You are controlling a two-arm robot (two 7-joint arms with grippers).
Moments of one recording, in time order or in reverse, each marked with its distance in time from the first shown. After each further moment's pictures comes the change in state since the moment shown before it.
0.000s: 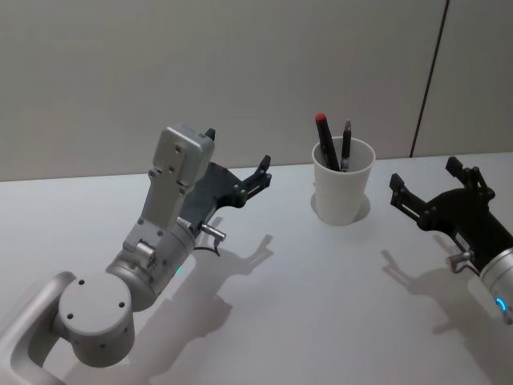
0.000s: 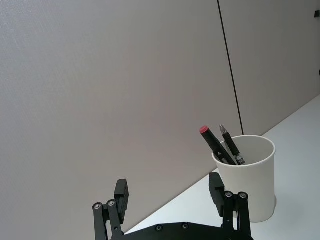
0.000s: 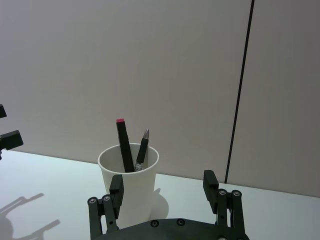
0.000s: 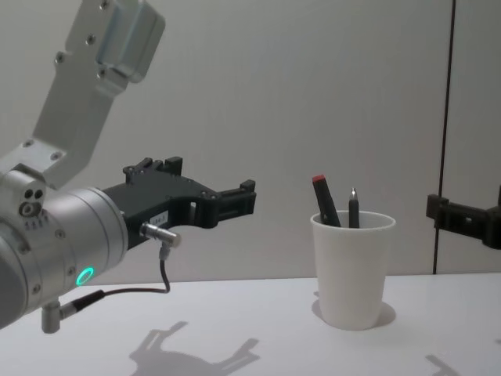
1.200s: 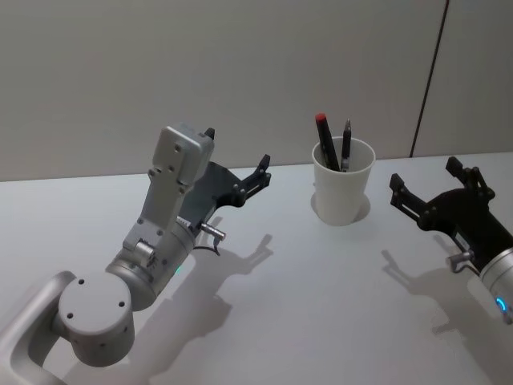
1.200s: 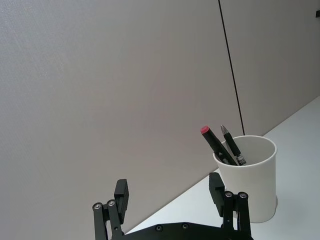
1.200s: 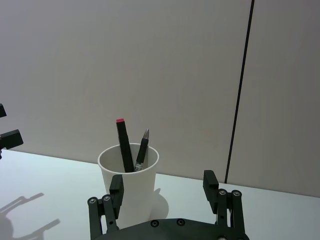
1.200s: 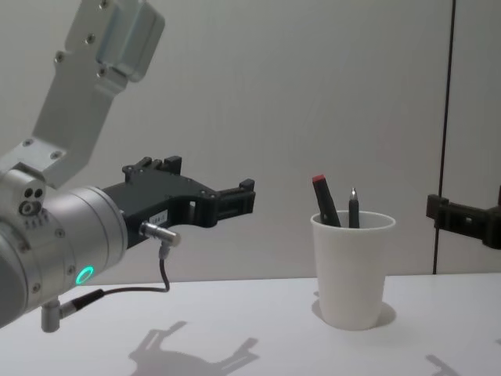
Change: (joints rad) left arm -0.001 0.000 -0.001 0.000 0.001 0.001 0.002; right arm 0.000 0.000 0.000 0.000 0.000 0.000 0.000
